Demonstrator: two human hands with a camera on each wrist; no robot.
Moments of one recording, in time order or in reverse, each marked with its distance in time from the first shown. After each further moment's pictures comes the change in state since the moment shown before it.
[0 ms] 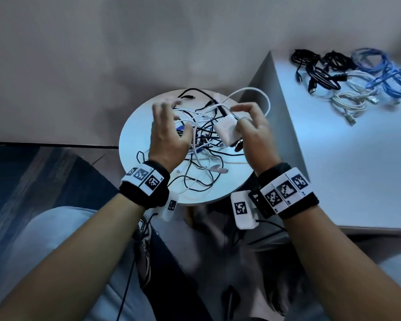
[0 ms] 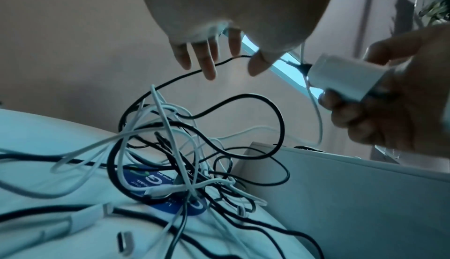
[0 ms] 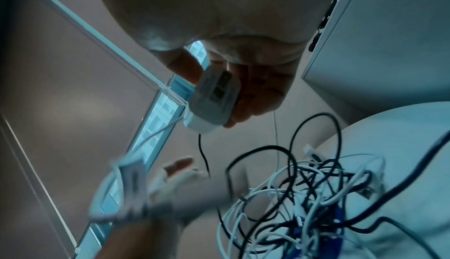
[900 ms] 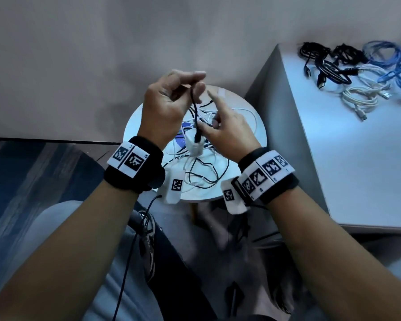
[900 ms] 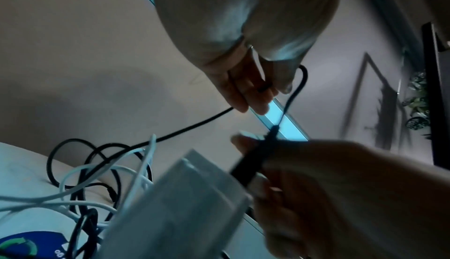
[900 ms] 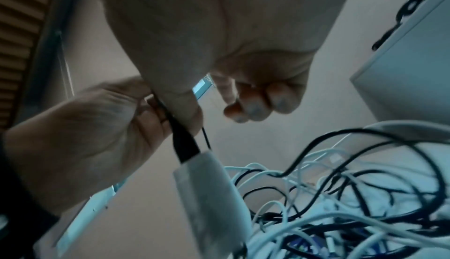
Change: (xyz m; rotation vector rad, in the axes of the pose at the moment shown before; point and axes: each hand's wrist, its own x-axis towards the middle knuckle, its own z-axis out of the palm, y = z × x) left_hand 0.036 0.047 -0.034 -0.496 -0.049 0.012; right_hand 0.008 -0.010 0.041 -0.633 -0.260 -0.114
